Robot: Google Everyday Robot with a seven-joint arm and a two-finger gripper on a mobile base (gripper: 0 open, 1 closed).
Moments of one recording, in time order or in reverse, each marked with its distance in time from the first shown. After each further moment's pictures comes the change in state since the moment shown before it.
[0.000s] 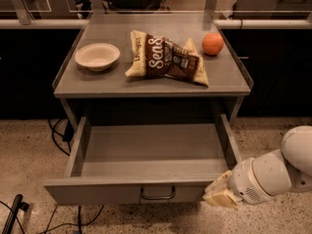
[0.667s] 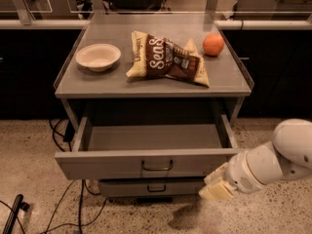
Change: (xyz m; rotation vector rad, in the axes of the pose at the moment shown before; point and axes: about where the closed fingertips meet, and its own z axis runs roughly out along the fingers) arm -0.012 -0.026 0.016 -0.007 -0.001 0.023
